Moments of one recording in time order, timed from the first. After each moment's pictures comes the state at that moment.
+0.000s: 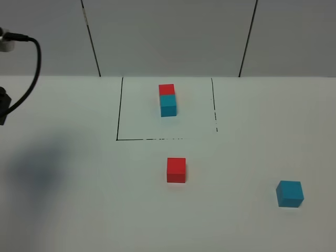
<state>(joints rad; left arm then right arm) -0.03 1.40 -1.29 0.08 1.02 0.09 0.02 -0.01 -0.50 0.07 1.06 0.05</state>
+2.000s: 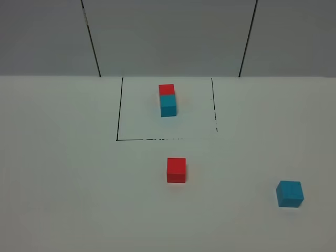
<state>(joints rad) -0.03 0.05 -0.51 -0.09 1.04 0.08 0.02 -0.01 -0.50 0.07 1.06 0.05</state>
